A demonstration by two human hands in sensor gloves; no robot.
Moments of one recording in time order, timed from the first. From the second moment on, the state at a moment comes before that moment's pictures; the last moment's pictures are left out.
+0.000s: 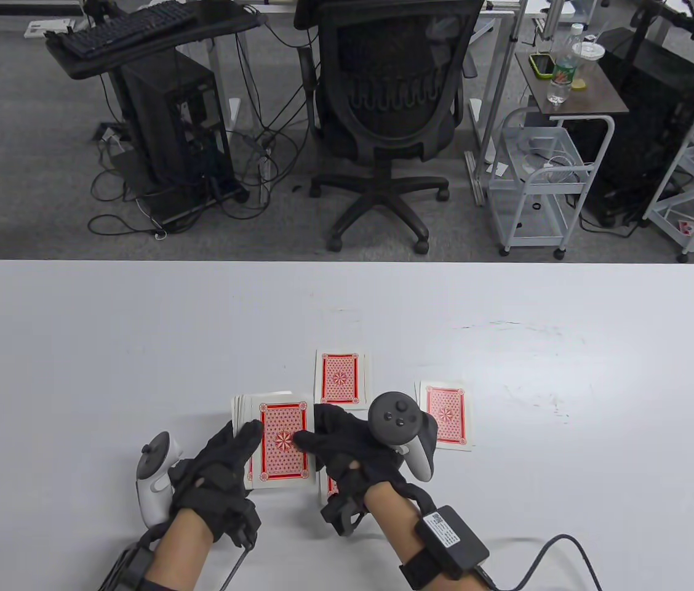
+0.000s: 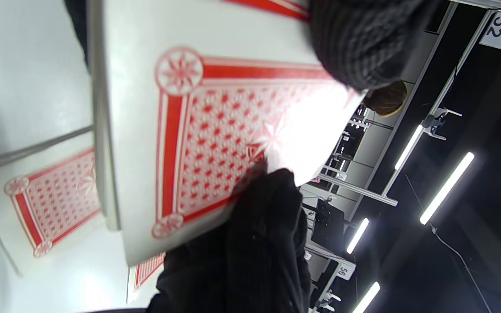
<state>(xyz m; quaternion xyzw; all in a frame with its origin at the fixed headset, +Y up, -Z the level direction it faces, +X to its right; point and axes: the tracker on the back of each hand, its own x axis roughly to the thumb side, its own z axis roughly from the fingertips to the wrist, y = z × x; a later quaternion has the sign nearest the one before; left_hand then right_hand) -0.240 -0.779 -0.327 -0.16 0.06 0.78 0.60 0.026 -0.721 -0.362 0.14 0.07 0.85 0.51</state>
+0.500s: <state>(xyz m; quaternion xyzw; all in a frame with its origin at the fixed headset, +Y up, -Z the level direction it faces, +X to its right) -0.341 -0.785 -0.327 -0.03 0.24 0.75 0.61 -0.057 -0.730 -0.435 0.08 0.14 0.94 0.30</state>
